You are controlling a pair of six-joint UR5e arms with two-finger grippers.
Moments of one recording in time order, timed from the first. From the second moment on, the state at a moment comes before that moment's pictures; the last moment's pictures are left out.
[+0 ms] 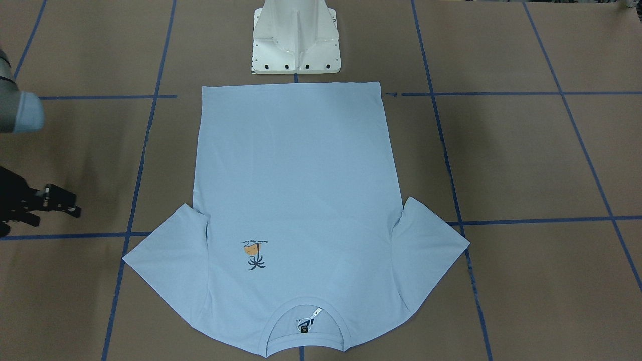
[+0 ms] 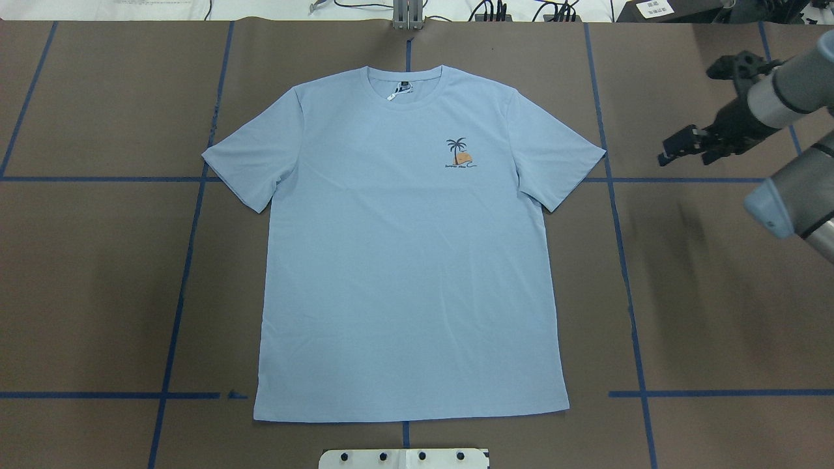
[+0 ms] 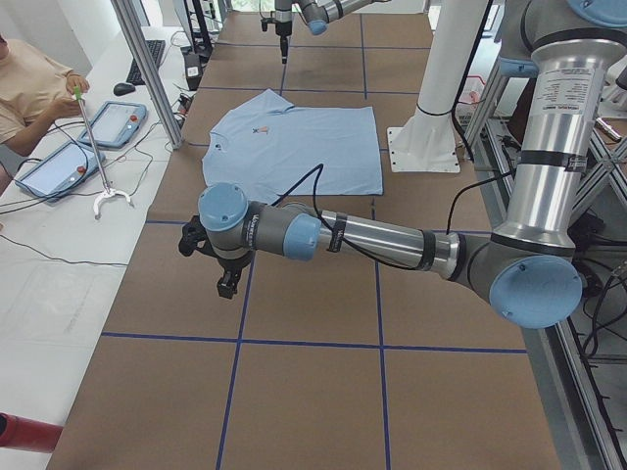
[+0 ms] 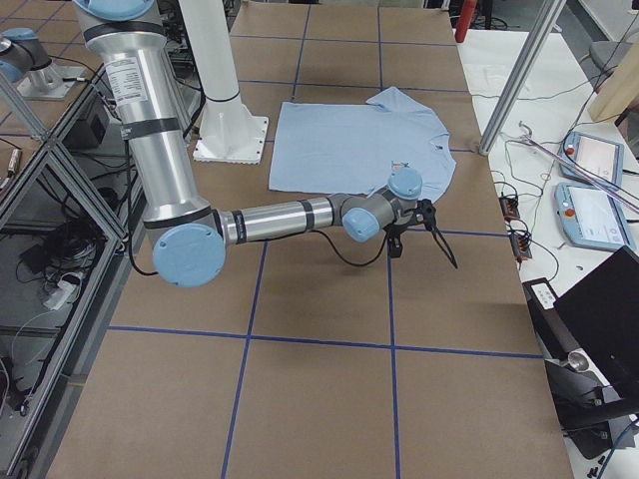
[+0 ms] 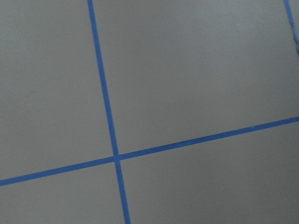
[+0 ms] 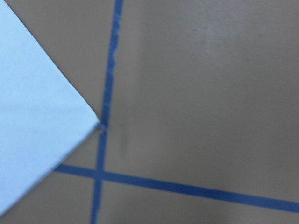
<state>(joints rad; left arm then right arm) -1.56 -1.69 -1.63 -1.62 -2.51 0.05 1.07 -1.27 1.42 -1.06 2.31 0.74</state>
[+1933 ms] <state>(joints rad) -1.55 -1.69 -1.64 -1.68 -2.51 0.06 0.95 -1.10 1.15 -0.76 2.14 1.11</state>
